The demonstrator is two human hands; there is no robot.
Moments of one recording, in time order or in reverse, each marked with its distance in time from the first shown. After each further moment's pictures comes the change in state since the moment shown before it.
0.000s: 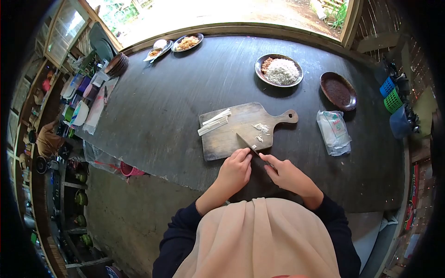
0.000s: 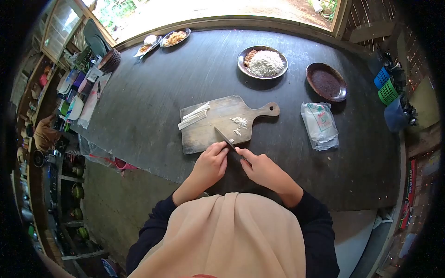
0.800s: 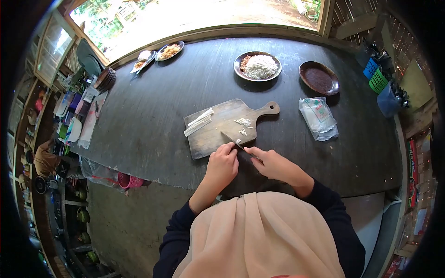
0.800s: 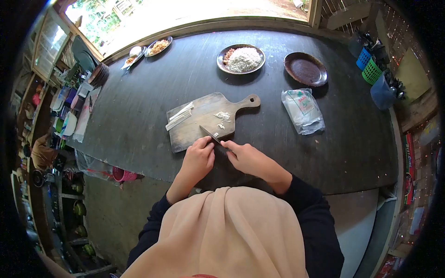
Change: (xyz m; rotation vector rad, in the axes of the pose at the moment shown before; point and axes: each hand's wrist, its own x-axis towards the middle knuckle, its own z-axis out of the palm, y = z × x) left_hand 0.002 0.005 -0.001 0.072 -0.039 -0.038; right_hand -0.003 0.007 0.006 -0.018 0.048 -0.017
